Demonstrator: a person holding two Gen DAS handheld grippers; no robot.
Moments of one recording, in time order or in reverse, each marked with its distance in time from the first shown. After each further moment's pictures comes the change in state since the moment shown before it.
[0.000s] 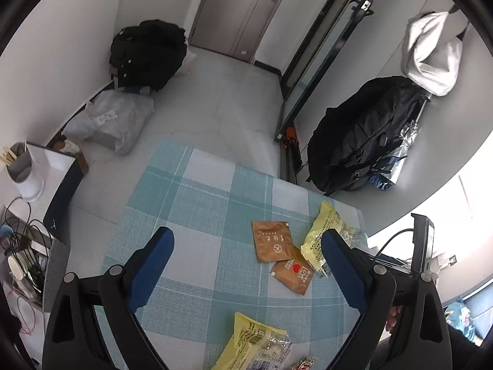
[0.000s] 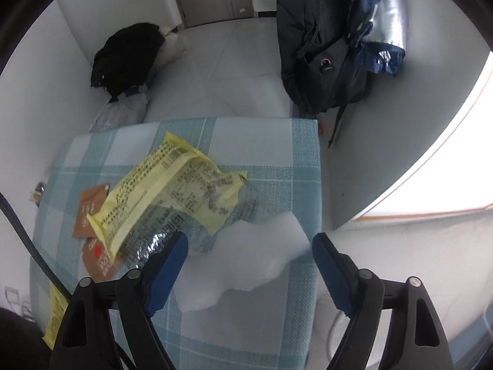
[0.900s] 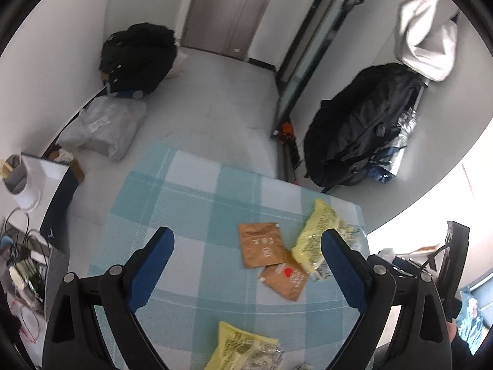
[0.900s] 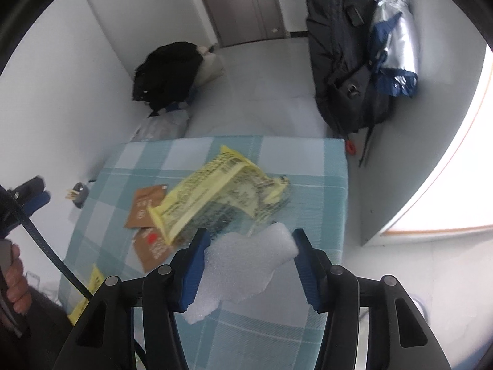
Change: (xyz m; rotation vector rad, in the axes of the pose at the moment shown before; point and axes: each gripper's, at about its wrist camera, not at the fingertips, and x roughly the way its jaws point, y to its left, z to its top) left arm 0.010 -0.029 0.003 0.076 0.009 0.001; right arm -0.054 0.013 -0.020 -0.081 -0.119 0.185
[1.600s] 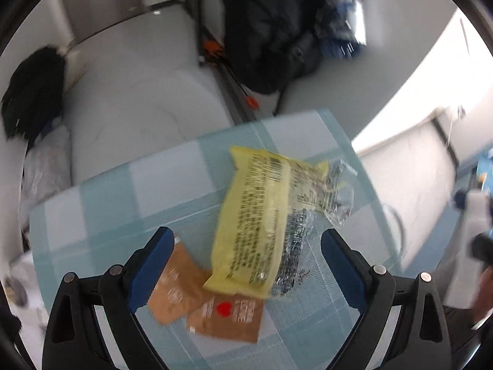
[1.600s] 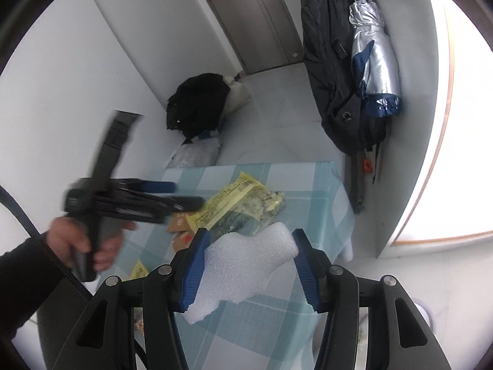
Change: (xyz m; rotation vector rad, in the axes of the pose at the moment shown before) left arm 0.149 -0.119 -0.003 0.533 0.418 -0.014; right arm -0.075 -0.049 -0.013 0.049 -0.128 0.184
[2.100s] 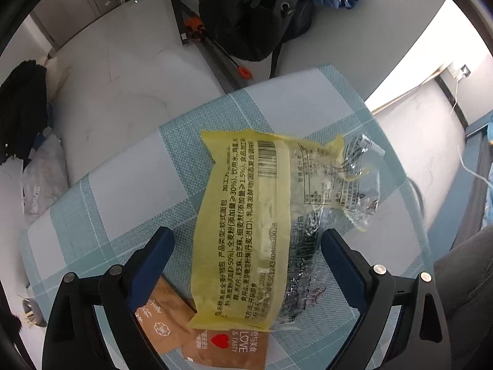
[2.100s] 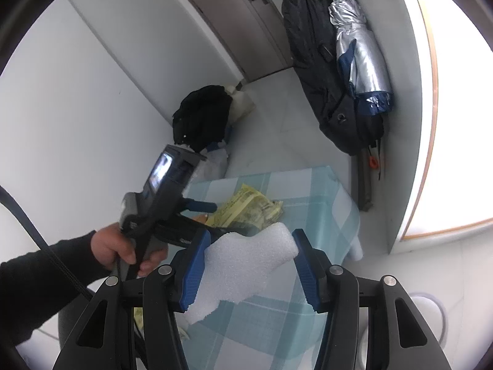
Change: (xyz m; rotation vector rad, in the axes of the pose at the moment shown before) left arm 0.047 -0.013 0.016 0.087 0.127 0.042; right arm -0.013 -0.019 0.005 0.092 -0.026 0.059
